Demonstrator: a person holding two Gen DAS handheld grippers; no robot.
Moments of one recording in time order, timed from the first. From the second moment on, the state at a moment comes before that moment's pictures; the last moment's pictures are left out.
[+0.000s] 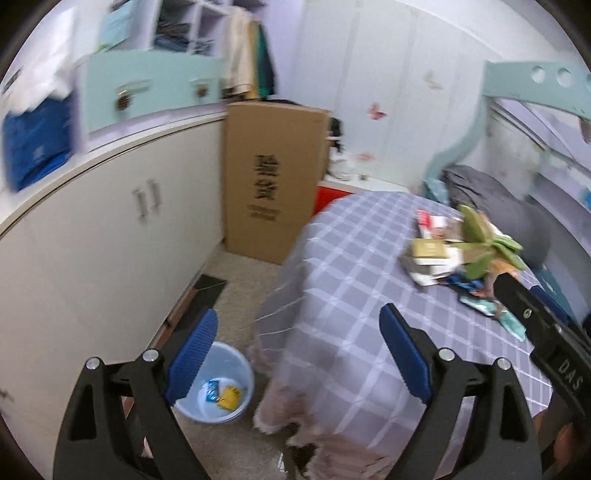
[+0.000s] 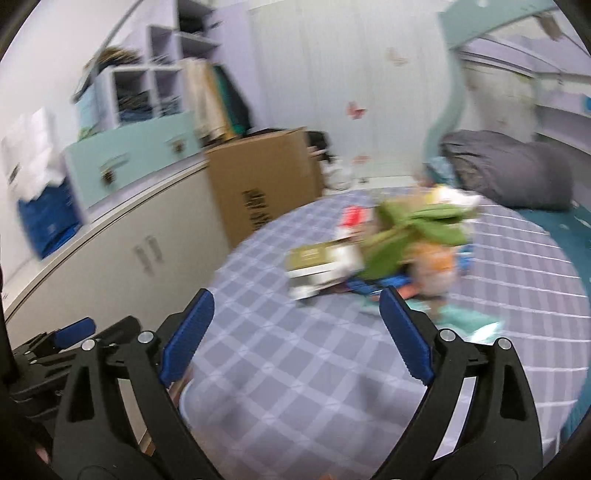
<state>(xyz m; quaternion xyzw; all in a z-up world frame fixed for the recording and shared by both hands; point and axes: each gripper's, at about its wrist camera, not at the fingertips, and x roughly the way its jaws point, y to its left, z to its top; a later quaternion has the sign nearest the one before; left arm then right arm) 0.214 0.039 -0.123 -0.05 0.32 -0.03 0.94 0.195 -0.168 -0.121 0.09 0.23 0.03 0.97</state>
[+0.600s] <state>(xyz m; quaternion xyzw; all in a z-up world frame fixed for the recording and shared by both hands) 0.280 -0.030 -0.136 -0.01 0.35 -0.08 0.93 0.305 -0.283 -0.139 0.11 0.29 -0.02 0.95</state>
